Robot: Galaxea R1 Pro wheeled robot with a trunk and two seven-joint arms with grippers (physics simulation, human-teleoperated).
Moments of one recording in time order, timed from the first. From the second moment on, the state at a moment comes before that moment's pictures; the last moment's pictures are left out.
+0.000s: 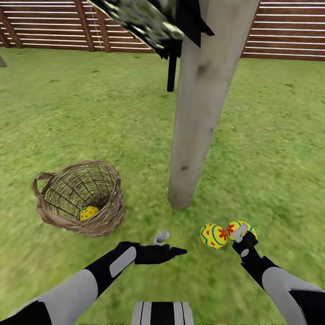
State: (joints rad) left arm -0.76 -0.01 -0.85 -0.59 1.17 0.56 -0.55; right arm -0.83 -0.16 0.01 -0.11 0.70 0.01 -0.25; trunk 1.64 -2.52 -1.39
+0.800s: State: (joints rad) left arm -0.76 -0.01 -0.85 -0.59 1.16 0.56 -0.55; right arm -0.83 -0.16 0.01 -0.14 0.70 0.00 -0.27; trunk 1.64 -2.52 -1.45
